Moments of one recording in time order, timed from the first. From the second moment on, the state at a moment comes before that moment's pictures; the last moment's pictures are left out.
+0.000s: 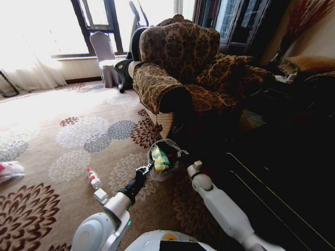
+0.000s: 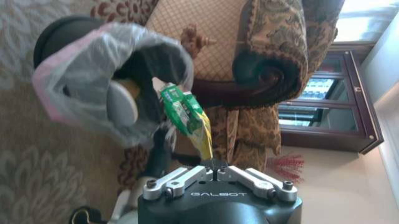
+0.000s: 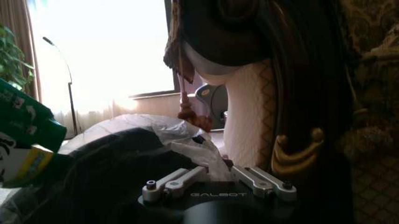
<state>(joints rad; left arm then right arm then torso) 1.70 -1.23 -0.36 -2.52 -1.78 0.10 -0.43 -0.79 1.22 -0.11 1.38 0.54 0.20 -0.02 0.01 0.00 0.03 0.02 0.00</state>
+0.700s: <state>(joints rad) 1.45 -1.27 -0.35 -2.41 -1.89 0.10 -0.58 -0.80 1.19 -0.11 1.42 0.55 0.20 -0.02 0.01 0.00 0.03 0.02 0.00</state>
